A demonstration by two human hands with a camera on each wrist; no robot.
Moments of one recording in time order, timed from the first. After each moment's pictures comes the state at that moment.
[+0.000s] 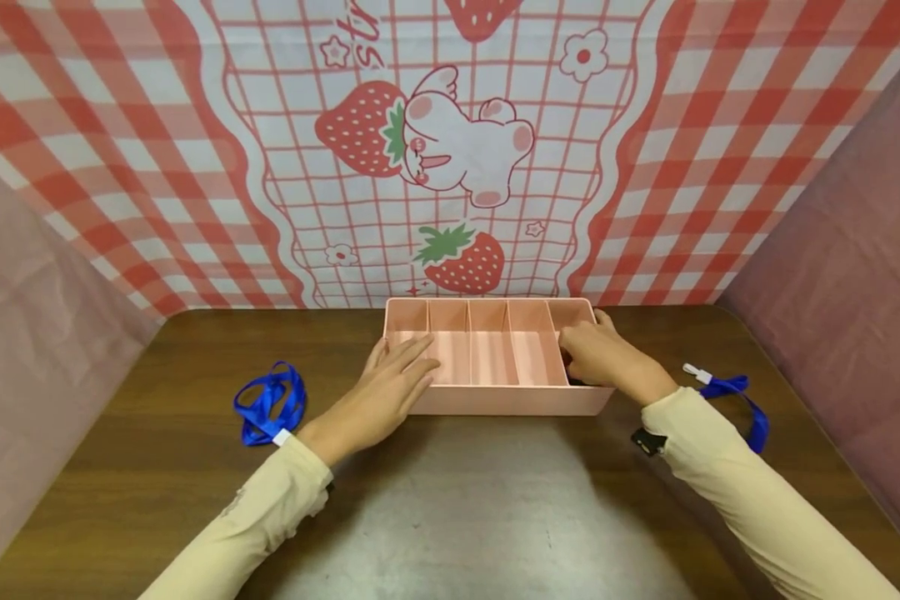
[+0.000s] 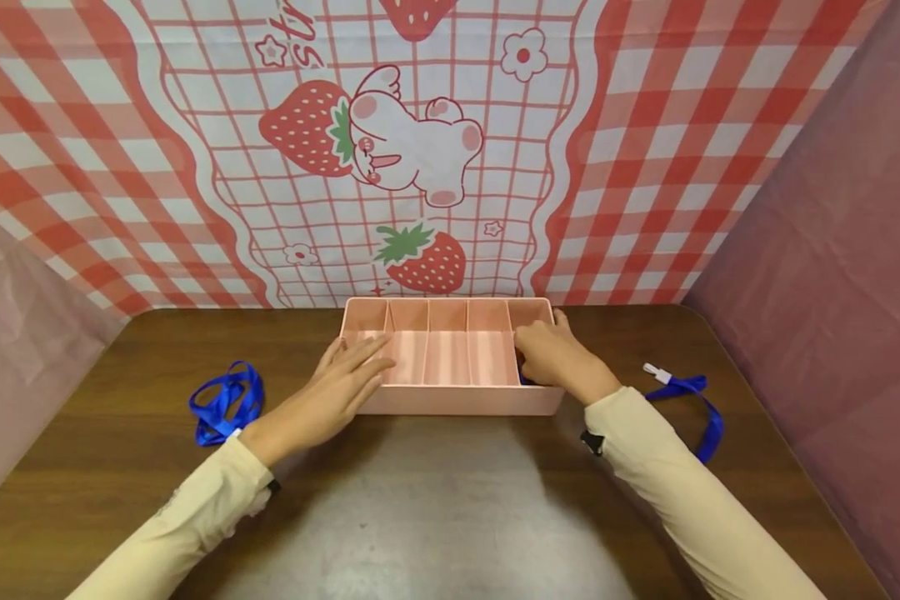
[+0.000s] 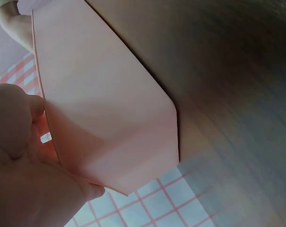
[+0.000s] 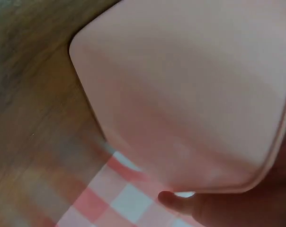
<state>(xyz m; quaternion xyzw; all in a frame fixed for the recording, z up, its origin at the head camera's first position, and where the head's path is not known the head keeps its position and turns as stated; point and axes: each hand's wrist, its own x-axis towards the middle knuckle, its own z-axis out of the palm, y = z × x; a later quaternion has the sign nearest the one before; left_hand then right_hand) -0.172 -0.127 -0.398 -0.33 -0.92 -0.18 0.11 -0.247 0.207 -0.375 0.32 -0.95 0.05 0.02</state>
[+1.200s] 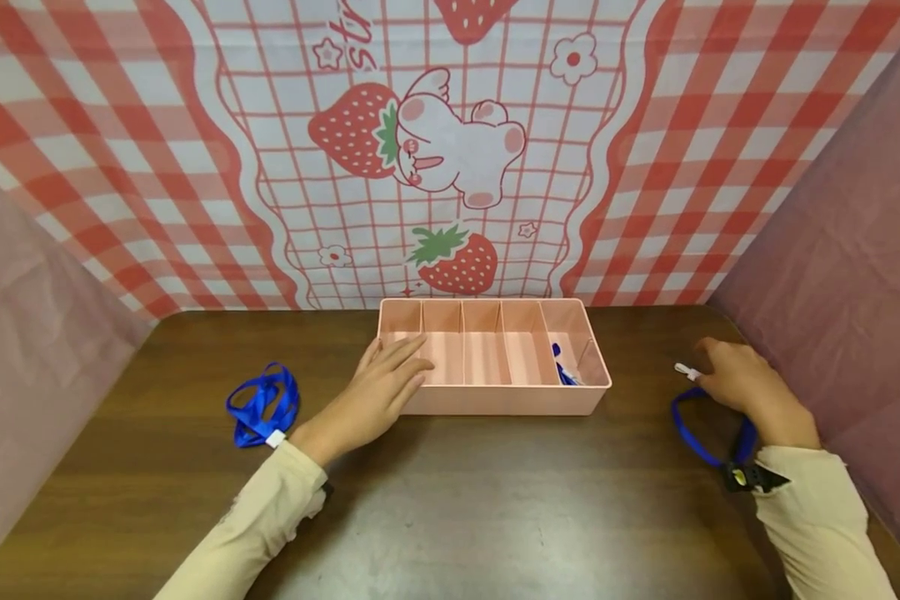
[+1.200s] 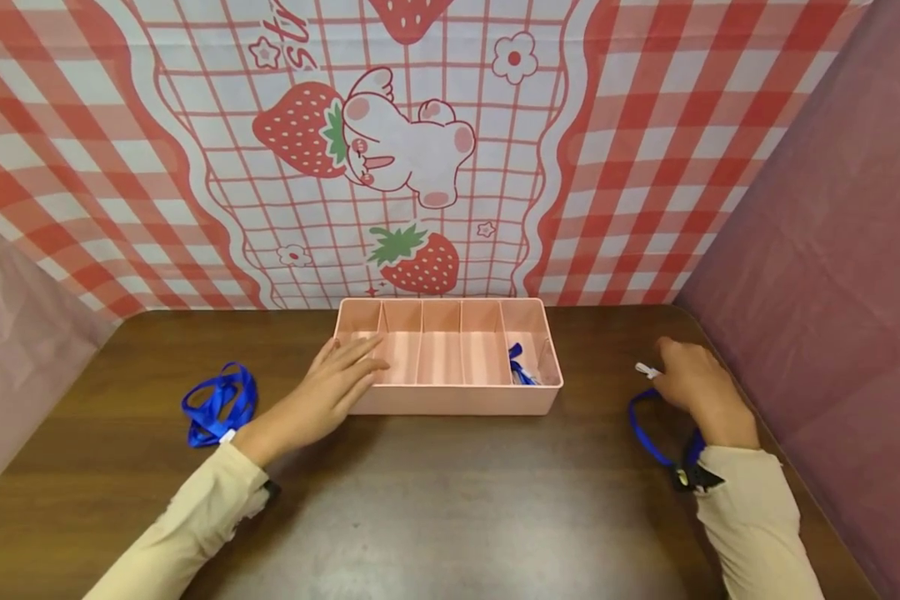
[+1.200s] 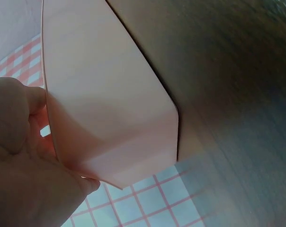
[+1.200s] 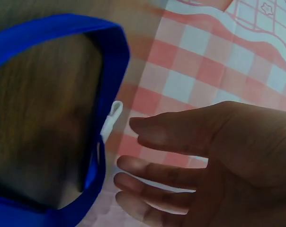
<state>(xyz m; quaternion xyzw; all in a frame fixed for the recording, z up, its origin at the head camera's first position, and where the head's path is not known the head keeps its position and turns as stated) -0.175 -0.128 -0.401 -0.31 -0.91 -0.24 0.10 -0.209 0.370 -0.374 0.10 -0.99 0.09 -0.01</state>
